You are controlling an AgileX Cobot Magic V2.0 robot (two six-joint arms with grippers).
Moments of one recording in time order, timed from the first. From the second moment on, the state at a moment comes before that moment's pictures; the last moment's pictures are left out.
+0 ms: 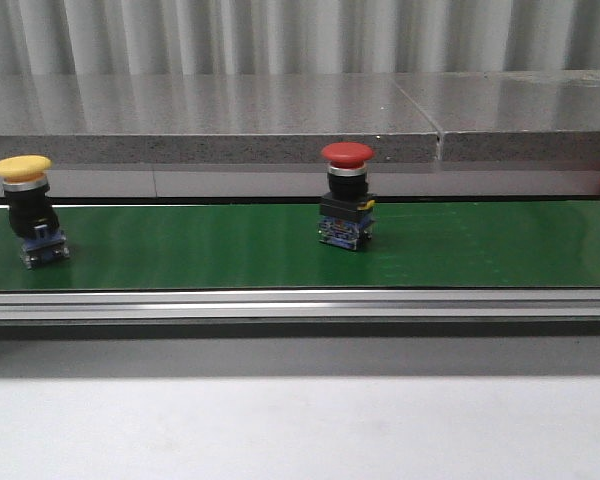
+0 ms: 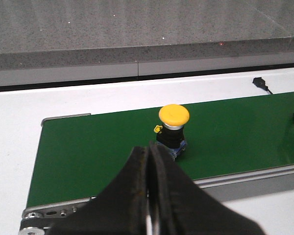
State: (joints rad) left arm -0.13 0.39 -0.49 -0.15 0.52 0.17; right arm -0.06 0.49 -0.50 0.20 0.43 -0.25
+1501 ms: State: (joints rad) left arm -0.13 0.39 -0.49 -0.15 0.52 0.17; right arm 0.23 1.29 -0.87 0.33 0.54 -0.42
